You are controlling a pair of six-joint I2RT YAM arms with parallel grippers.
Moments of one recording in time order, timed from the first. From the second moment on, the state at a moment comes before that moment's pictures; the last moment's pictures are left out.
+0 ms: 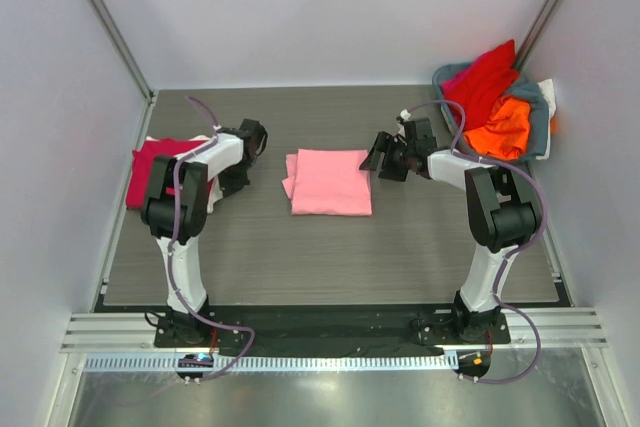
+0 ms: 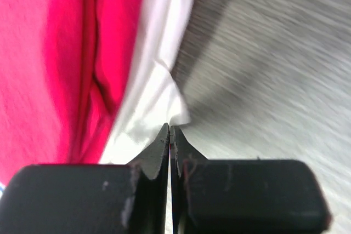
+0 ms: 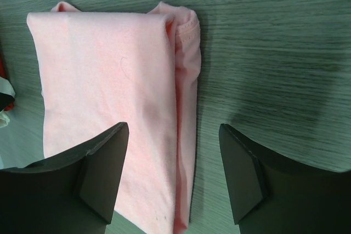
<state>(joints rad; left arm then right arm) -0.27 2.04 1.42 -0.84 -0.57 -0.52 0.23 1.88 1.11 -0.05 -0.36 0.55</state>
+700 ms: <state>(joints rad) -0.35 1.92 1.37 -0.68 -0.28 -0.58 0.23 1.89 1.12 -0.05 -0.35 0.55</state>
